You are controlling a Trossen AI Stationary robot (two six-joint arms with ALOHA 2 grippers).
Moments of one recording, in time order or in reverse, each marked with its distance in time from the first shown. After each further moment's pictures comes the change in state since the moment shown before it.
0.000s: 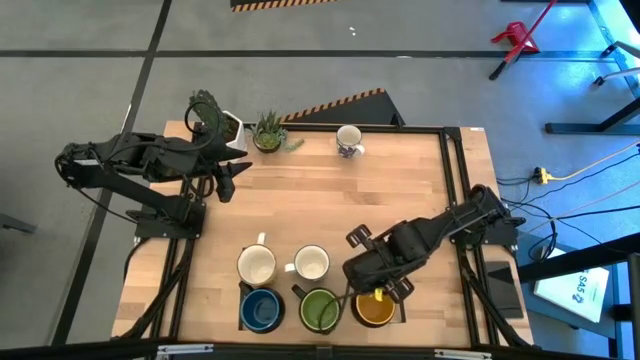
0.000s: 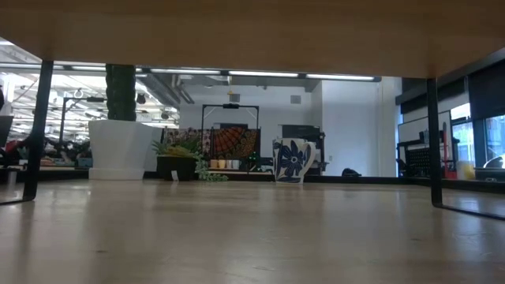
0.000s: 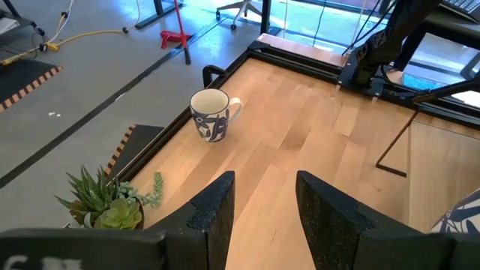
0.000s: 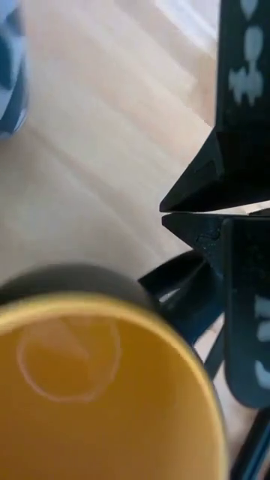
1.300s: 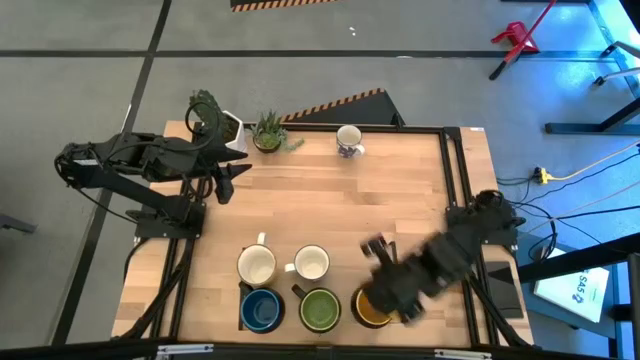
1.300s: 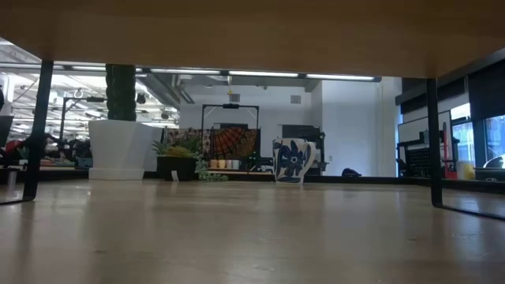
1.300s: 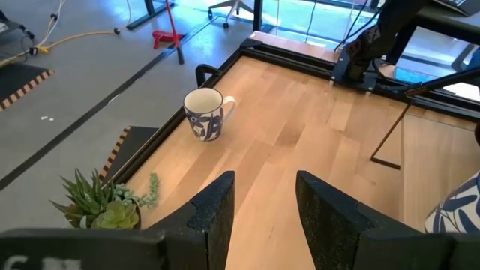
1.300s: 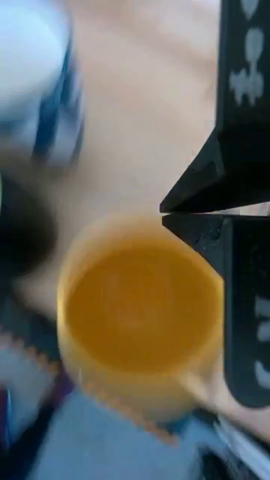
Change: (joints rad) left arm 0.000 -0.003 0.000 0.000 0.026 0.025; right arm 0.126 -0.005 0.170 0.002 0.121 0.260
